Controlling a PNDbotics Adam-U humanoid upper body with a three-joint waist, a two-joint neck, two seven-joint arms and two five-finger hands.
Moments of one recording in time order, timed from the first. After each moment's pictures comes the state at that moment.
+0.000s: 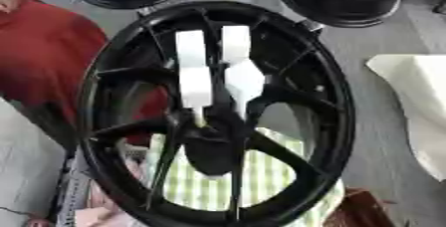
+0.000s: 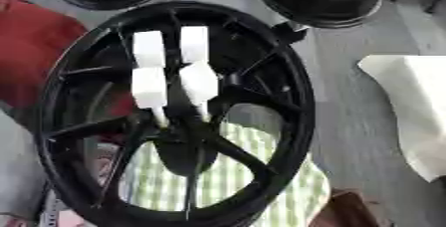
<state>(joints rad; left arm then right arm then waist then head) -0.74 0.93 0.08 -1.33 0.50 0.04 0.25 -0.89 -0.94 0.08 -1.77 -0.29 0.09 0.17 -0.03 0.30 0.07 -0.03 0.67</state>
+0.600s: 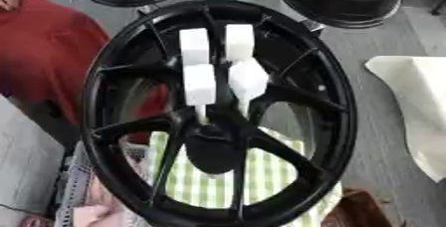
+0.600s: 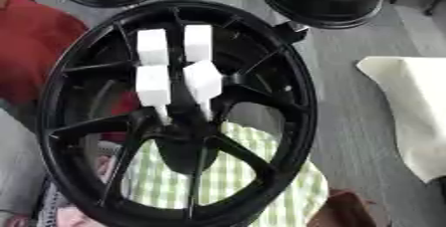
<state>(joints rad) -0.73 0.93 0.08 -1.33 0.49 0.06 0.24 -1.03 -0.95 0.20 -1.99 -0.06 0.04 0.81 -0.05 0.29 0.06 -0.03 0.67</state>
